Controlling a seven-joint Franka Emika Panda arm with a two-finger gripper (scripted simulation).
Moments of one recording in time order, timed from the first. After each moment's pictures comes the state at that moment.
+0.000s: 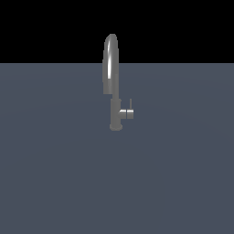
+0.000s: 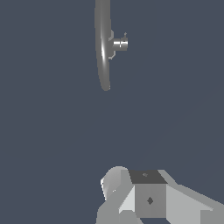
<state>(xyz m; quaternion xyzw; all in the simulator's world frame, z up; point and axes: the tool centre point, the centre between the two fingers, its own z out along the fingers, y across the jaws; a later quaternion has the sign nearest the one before) -0.246 -0.015 0.491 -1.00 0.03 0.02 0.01</state>
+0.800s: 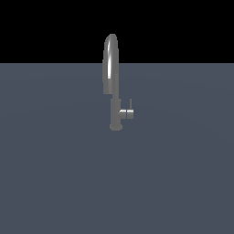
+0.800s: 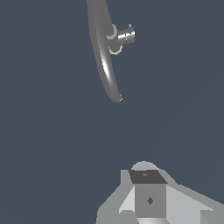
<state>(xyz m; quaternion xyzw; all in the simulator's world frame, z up) -0.176 -0.014 0.473 -0.99 0.11 0.09 0.09</state>
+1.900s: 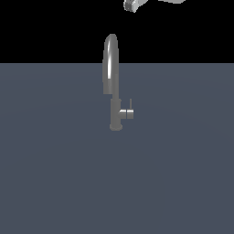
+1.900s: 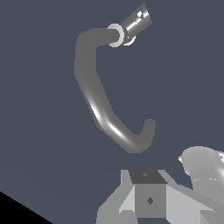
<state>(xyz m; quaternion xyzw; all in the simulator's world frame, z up) -0.050 -0.031 0.408 -0.90 0.26 0.23 0.24</state>
